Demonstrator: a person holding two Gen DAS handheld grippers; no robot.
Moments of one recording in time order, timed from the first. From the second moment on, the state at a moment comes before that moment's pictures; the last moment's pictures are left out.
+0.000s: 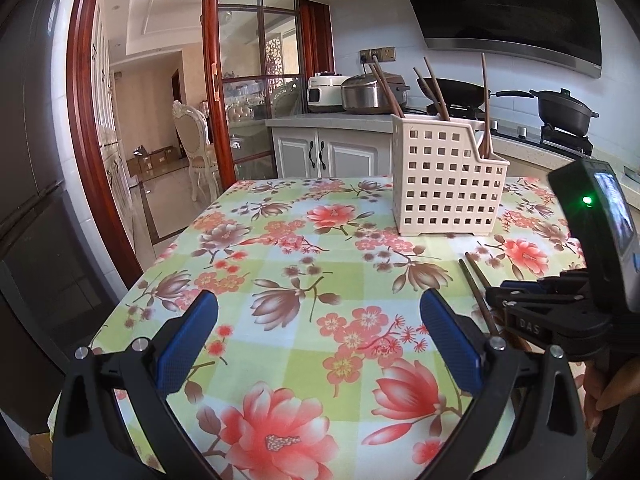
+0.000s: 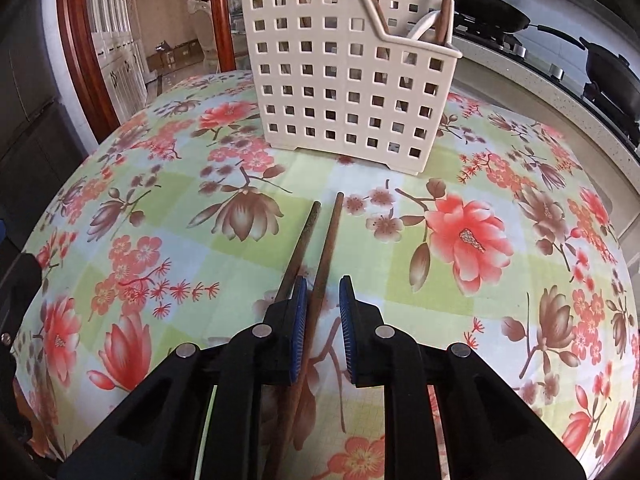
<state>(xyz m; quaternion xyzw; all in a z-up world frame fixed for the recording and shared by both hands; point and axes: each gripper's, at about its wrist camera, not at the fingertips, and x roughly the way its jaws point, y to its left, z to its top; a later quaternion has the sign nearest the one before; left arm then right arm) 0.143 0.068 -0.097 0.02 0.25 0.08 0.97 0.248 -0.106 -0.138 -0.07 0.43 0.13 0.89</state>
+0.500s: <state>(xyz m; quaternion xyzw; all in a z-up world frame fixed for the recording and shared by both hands) 0.159 0.045 -0.105 0.01 0.31 0.02 0.95 0.241 -0.143 -0.134 -0.04 0.42 0.13 0.90</state>
